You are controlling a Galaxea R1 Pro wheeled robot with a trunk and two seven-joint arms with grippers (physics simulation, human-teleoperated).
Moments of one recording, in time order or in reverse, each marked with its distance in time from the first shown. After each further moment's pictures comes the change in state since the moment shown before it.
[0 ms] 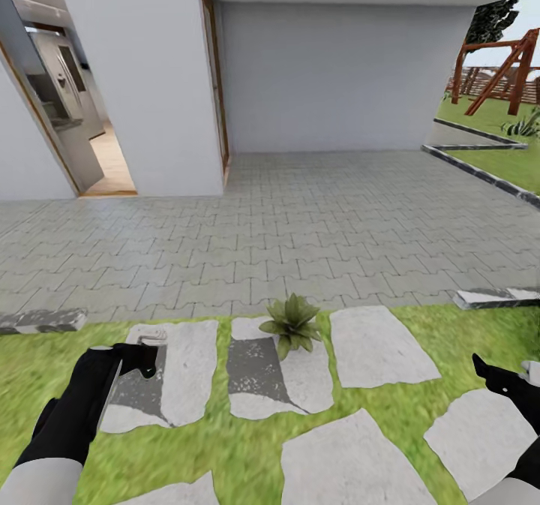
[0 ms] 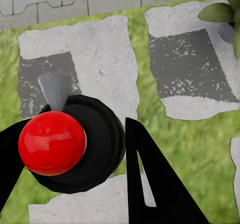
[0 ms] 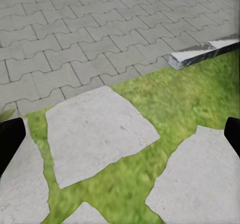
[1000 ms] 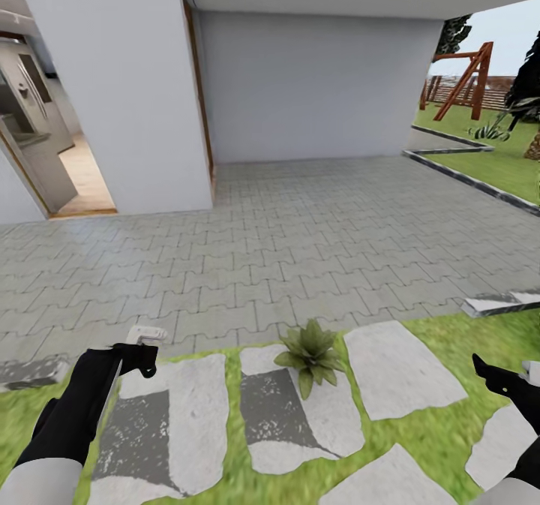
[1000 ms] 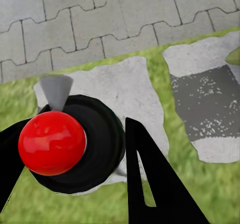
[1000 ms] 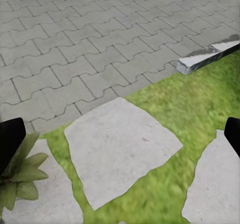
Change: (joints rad) left arm 0.000 0.000 0.000 0.000 0.000 0.000 0.000; right arm 0.000 0.000 0.000 0.000 0.000 0.000 0.000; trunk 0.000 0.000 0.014
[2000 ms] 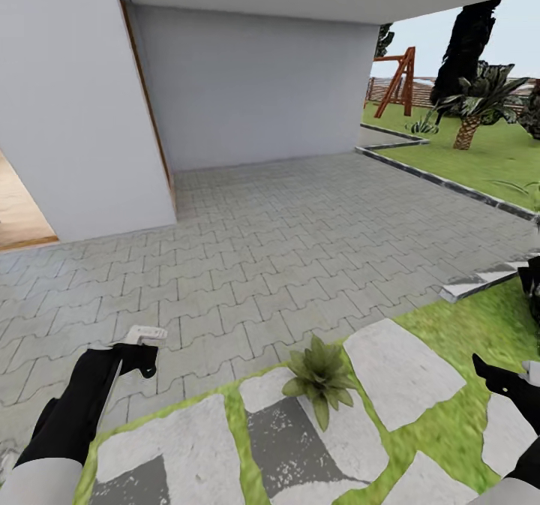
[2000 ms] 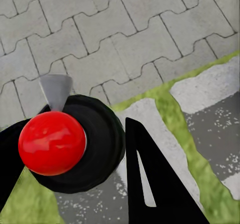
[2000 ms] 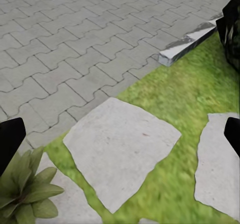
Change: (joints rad) left arm 0.000 0.000 0.000 0.000 0.000 0.000 0.000; right arm 0.000 0.000 0.000 0.000 0.000 0.000 0.000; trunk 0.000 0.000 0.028
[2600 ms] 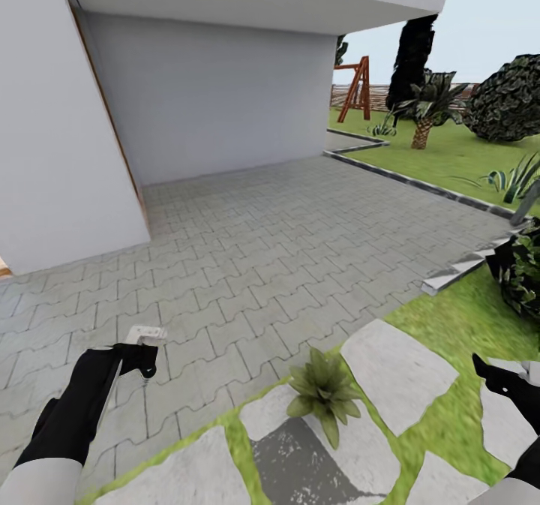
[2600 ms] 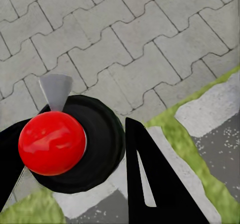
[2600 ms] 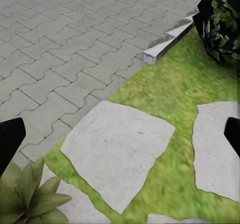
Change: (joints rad) left arm 0.000 0.000 0.000 0.000 0.000 0.000 0.000; right arm 0.000 0.000 0.000 0.001 0.000 0.000 0.000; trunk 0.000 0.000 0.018
